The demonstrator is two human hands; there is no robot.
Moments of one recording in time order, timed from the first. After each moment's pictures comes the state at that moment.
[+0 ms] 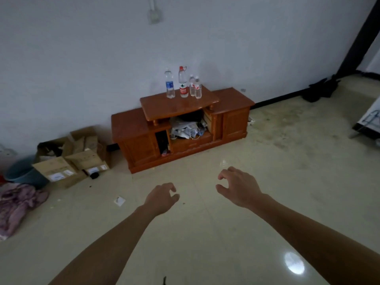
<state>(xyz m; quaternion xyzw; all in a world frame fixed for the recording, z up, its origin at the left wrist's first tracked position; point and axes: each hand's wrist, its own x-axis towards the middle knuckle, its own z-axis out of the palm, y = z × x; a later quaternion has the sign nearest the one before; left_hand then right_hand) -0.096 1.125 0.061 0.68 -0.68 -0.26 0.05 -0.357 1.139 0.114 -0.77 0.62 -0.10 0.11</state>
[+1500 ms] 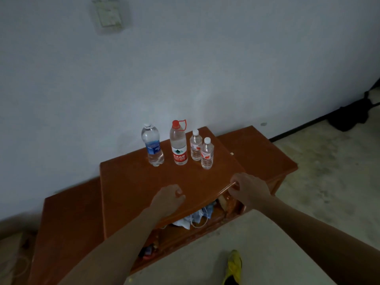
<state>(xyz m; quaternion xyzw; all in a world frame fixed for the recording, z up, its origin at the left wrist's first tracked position) -0.083 0.117 0.032 0.64 -0.70 -0.32 0.06 -0.359 0.134 0.062 -0.72 0.68 -0.04 0.12</state>
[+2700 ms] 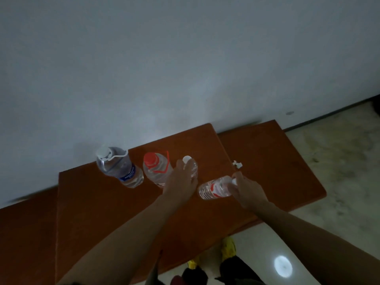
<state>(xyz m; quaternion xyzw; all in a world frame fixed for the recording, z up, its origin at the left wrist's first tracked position) -0.201 -0.219 -0.047 0.65 -0.72 -0.23 0.07 -0.435 -0.206 -0.078 -0.71 0.66 0.01 0.24</state>
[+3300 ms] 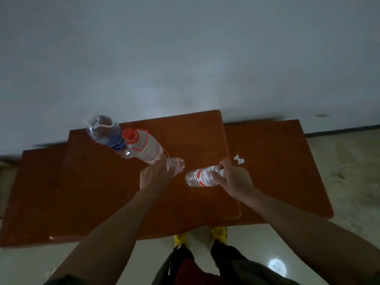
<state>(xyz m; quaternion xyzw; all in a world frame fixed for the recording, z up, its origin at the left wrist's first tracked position) -0.237 -0.203 -0.071 0.80 -0.57 -0.17 0.00 -0.484 -0.255 -0.104 -0.80 0.53 -0.06 0.26</state>
